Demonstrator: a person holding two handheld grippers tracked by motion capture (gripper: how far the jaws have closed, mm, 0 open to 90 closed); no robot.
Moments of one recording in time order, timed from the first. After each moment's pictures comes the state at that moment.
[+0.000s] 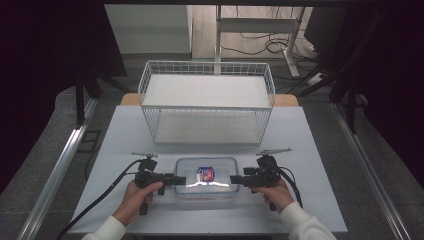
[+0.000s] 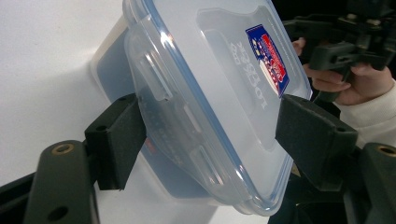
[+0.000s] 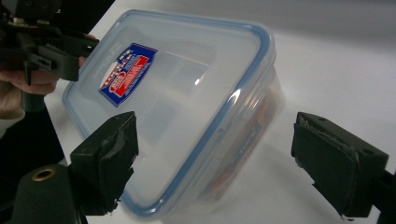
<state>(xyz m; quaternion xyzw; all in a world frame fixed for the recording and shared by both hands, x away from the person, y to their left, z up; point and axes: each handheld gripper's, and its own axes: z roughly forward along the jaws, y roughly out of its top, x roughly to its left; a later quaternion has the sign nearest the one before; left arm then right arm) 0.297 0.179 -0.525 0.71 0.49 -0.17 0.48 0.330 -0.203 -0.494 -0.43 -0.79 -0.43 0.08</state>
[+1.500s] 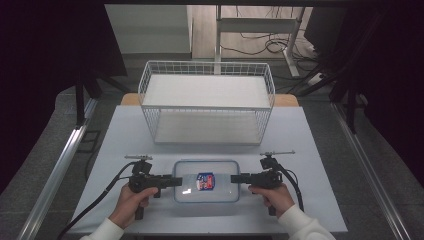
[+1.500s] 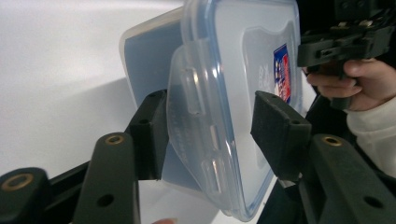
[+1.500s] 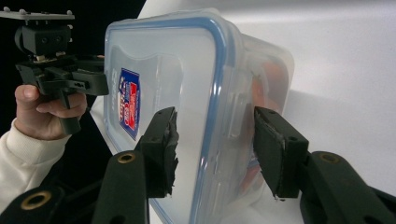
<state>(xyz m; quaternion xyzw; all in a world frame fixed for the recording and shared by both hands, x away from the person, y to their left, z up) 0.276 0.185 -0.505 0.70 0.50 -0.14 0.49 0.319 -0.208 -0.487 -0.48 -0.74 -0.44 0.16</state>
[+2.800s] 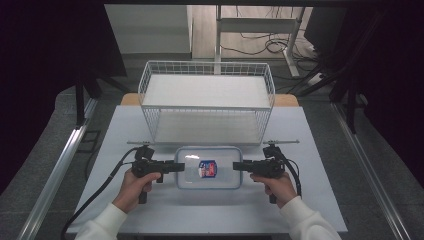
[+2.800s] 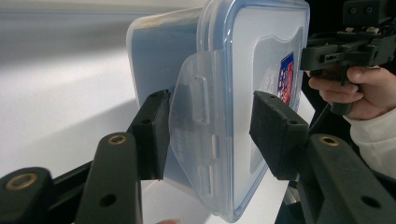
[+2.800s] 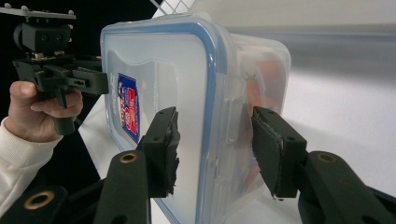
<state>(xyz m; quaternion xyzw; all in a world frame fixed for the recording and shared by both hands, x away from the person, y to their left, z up) 0.313 0.182 -0.486 0.70 0.48 -0.12 0.51 0.340 -0.208 -0.460 -0.46 -0.74 -0.47 0.10</state>
